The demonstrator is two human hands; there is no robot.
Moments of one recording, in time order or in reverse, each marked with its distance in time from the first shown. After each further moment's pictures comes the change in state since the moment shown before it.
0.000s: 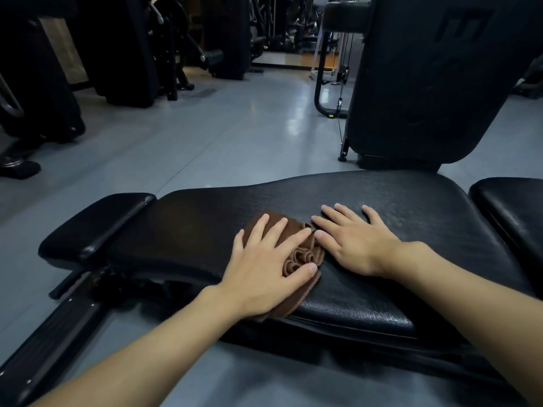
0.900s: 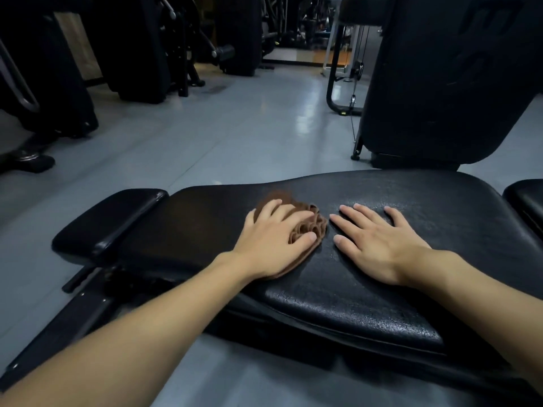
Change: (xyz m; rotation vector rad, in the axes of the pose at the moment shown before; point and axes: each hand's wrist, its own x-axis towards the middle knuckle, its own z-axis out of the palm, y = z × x) left_hand 0.052 -0.040 0.002 -0.043 -0.002 -0.004; right_hand 0.007 -0.001 0.008 -0.046 -0.003 0.044
